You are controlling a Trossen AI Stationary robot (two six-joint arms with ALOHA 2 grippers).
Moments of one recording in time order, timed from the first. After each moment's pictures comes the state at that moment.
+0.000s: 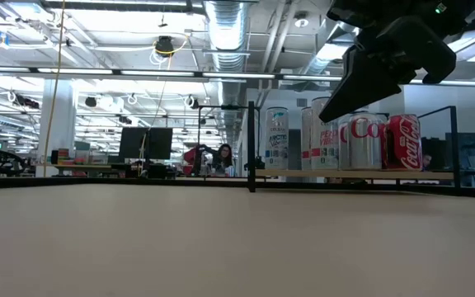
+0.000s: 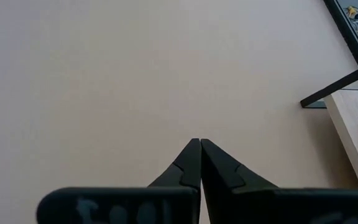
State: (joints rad) left arm -0.88 1.60 1.28 -1.19 0.46 -1.38; right arm 0.47 1.57 0.93 -0.31 0.65 0.30
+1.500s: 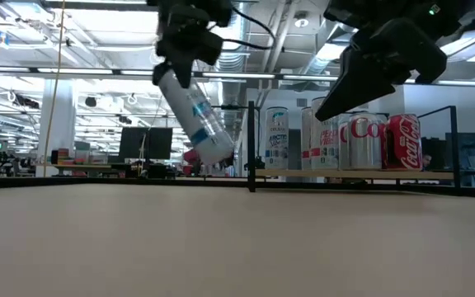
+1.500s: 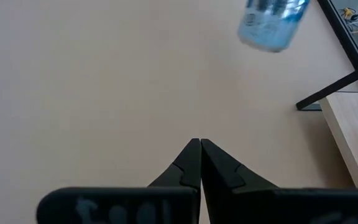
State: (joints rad) left arm 0.31 1.74 1.62 -1.20 0.25 -0.18; right arm 0.45 1.57 0.93 -0.30 0.65 0.29
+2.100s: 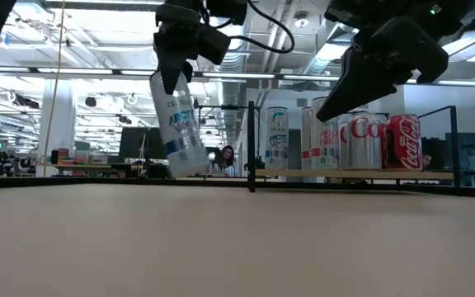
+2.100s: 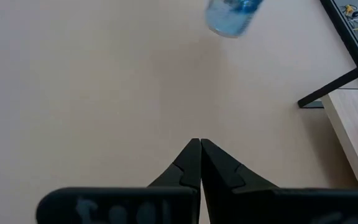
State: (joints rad) left arm 0.19 1.85 1.74 -1.38 0.08 -0.07; right arm 0.46 1.57 0.93 -0.30 0.65 0.31
